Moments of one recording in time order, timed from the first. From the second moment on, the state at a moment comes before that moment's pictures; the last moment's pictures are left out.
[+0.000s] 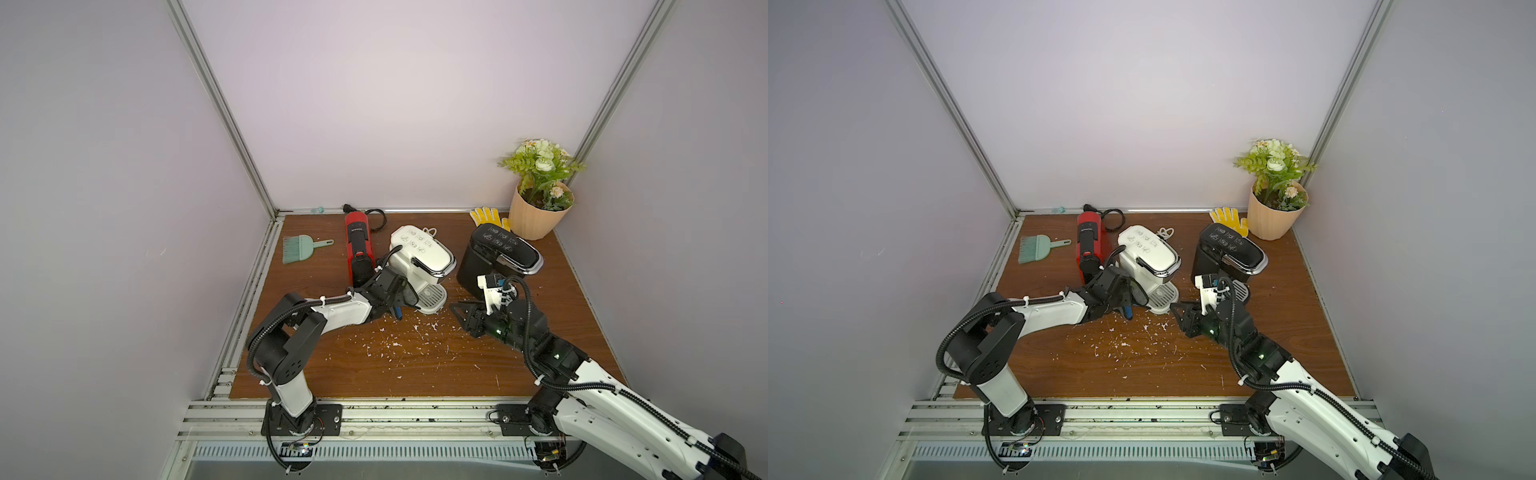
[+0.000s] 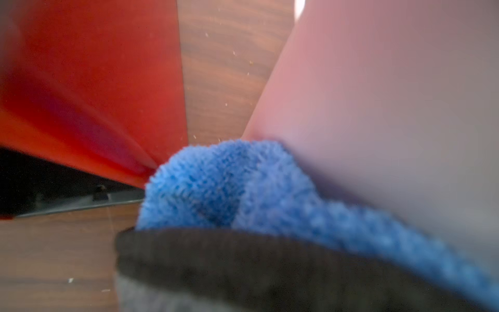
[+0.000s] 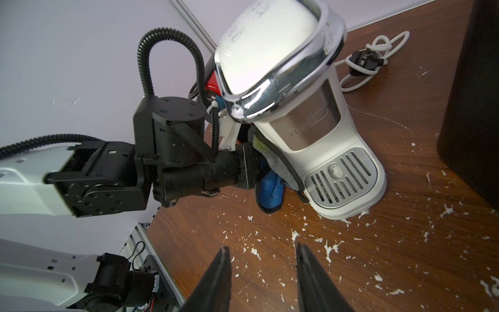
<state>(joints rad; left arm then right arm) -0.68 1.72 0.90 -0.03 -0.26 -0.69 0.72 0.74 0.51 -0.11 -0.12 0.63</state>
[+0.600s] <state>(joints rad) -0.68 1.54 1.11 -0.24 -0.33 -0.57 0.72 0.76 0.51 -0.11 -0.11 0.63</state>
